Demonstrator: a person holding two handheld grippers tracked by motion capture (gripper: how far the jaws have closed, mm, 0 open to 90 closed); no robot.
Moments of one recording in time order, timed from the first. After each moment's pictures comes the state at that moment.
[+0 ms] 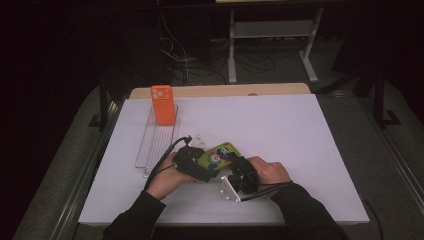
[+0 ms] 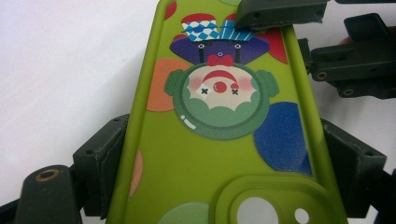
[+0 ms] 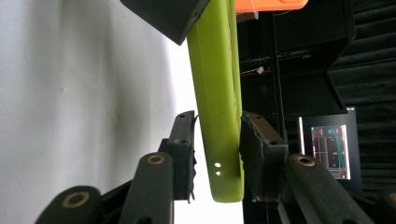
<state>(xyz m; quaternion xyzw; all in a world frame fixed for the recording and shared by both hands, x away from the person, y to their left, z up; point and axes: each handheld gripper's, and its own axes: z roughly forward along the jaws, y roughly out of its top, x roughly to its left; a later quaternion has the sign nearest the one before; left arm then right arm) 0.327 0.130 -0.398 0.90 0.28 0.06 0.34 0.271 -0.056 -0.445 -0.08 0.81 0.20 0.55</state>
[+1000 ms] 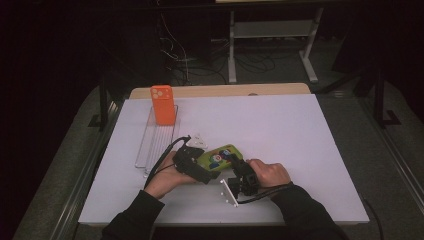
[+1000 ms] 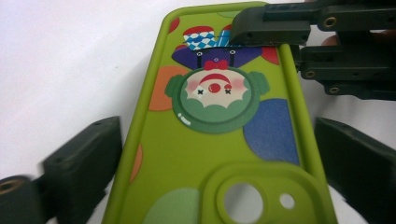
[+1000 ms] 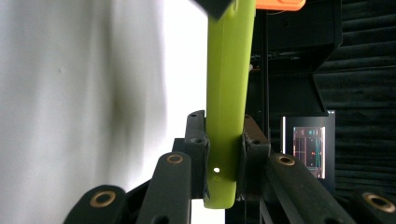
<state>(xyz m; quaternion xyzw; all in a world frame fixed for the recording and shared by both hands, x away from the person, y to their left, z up) 0.327 0.134 -0.396 0.89 0.27 0.05 0.37 0.267 -0.055 -0.450 -0.09 0.79 0.17 0.58</state>
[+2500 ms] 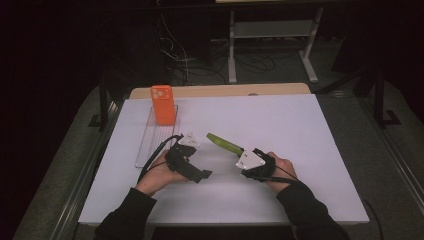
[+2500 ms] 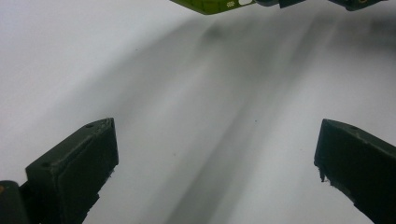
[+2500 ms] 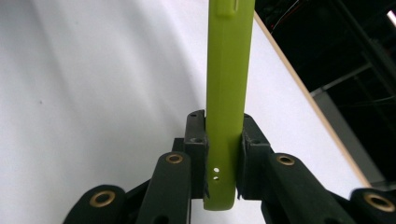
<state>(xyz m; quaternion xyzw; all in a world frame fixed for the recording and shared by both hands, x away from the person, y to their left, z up) 0.333 0.152 -0.396 0.89 0.27 0.05 0.35 0.301 -0.097 -0.424 0.18 0.86 0.30 0.38</state>
